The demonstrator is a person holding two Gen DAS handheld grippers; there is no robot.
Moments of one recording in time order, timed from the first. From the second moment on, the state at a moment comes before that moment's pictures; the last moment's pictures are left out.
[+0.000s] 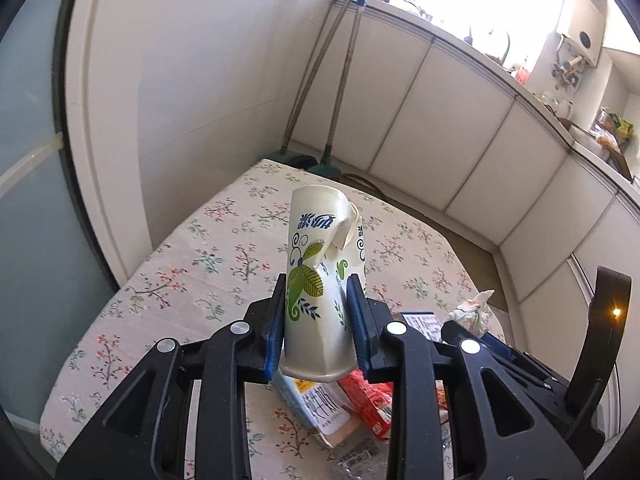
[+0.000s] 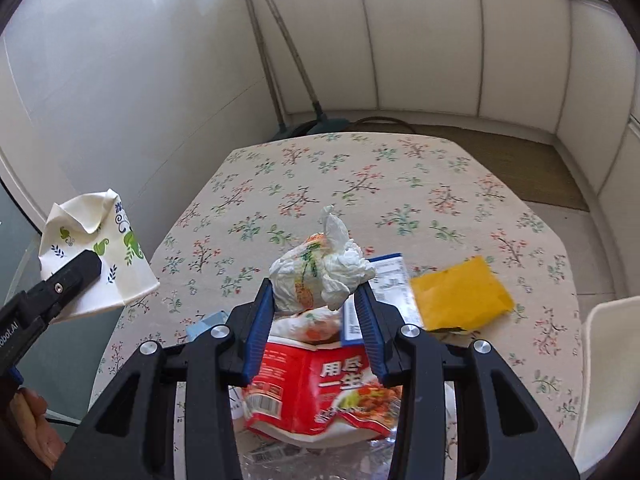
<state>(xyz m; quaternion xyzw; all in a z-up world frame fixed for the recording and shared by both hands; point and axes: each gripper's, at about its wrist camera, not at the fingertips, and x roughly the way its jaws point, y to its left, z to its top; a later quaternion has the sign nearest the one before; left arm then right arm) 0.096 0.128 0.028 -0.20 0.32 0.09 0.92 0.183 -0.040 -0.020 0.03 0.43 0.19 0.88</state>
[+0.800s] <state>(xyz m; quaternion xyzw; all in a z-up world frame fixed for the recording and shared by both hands) 0.107 0.005 0.016 -0.11 0.32 0.00 0.94 0.140 -0.224 -0.003 0.08 0.34 -0.03 0.94</state>
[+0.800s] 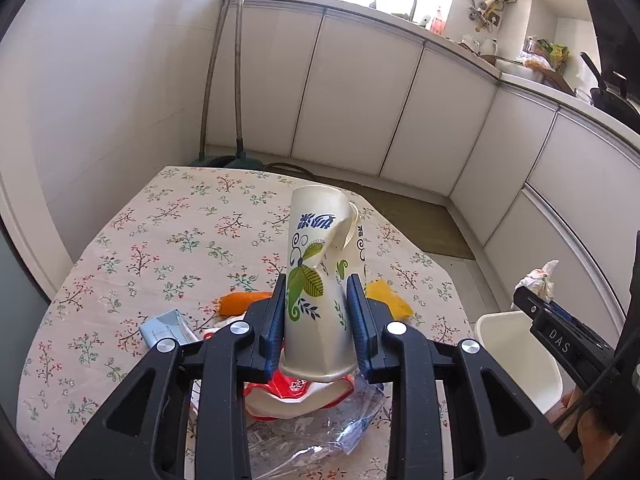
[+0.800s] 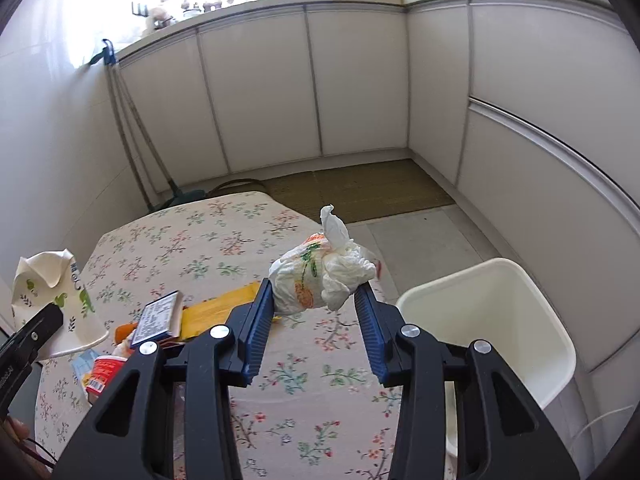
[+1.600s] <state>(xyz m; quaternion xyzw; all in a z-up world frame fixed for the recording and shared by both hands) 0.125 -0.165 0.008 -0.03 0.35 -0.13 0.93 0.113 -0.426 -0.062 0.18 0.38 -0.20 0.88</state>
